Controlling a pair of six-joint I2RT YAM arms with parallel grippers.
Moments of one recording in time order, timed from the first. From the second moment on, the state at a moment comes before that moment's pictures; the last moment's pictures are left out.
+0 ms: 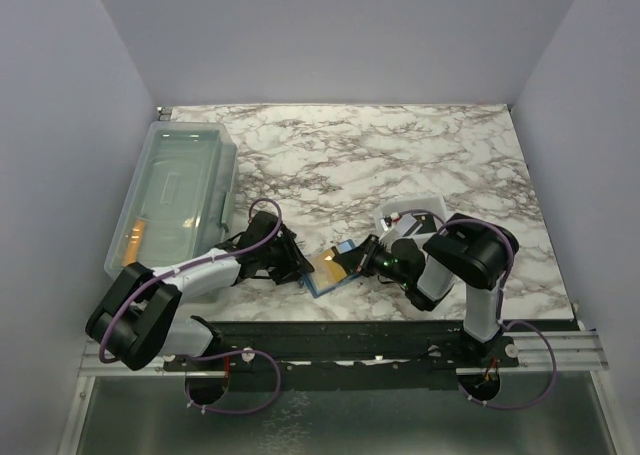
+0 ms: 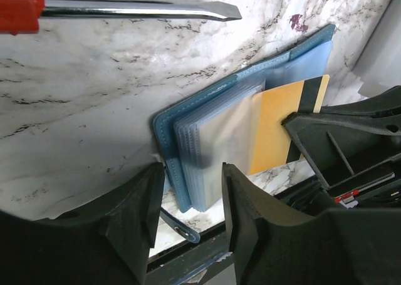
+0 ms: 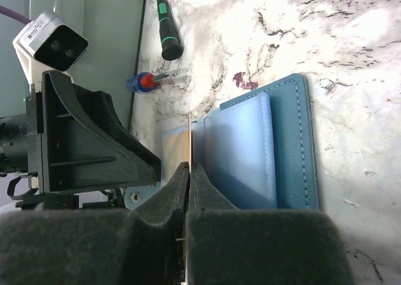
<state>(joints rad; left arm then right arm) -0.58 1.32 0.49 -0.10 0.27 -1.06 0.76 1.93 0.28 1.39 -0.17 1.07</state>
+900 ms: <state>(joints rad) -0.58 1.33 0.49 -0.11 0.28 -1.08 0.84 2.00 0.31 1.47 -0.11 1.03</state>
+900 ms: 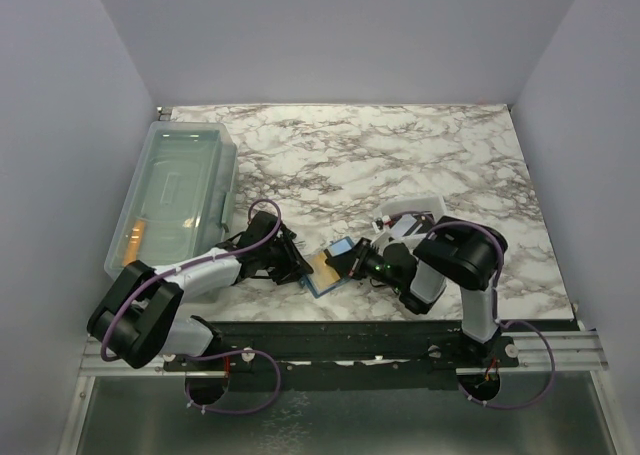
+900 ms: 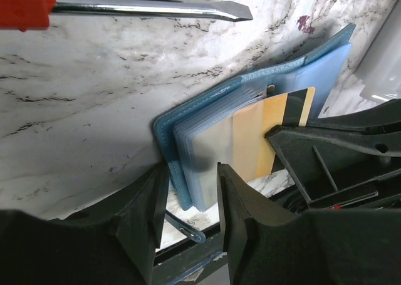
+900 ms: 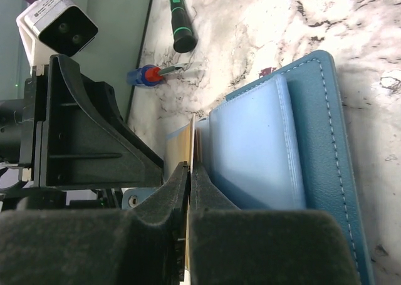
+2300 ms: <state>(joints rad) -0.56 1.37 0.55 -0.22 0.32 -0.98 0.98 1.66 0.66 0.39 0.03 0.63</state>
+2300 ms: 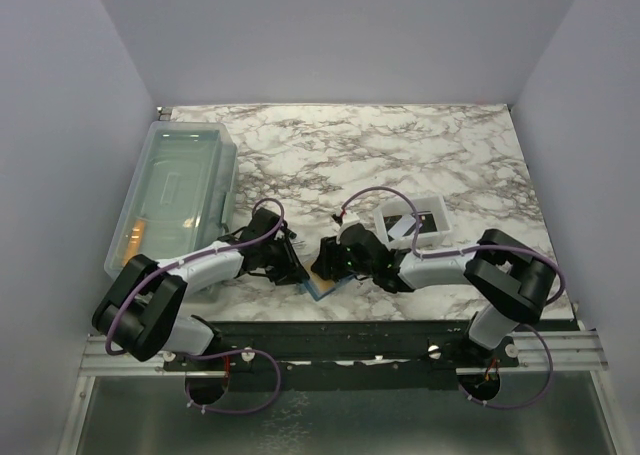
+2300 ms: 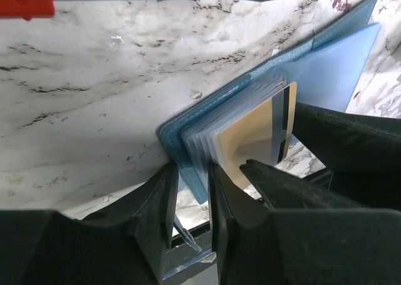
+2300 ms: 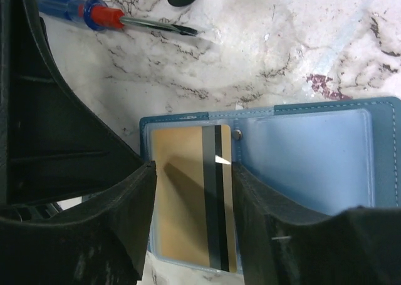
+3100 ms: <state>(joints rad) -0.55 1.36 0.54 -0.22 0.32 -0.97 1.06 1.68 0.82 0.12 0.20 0.74</state>
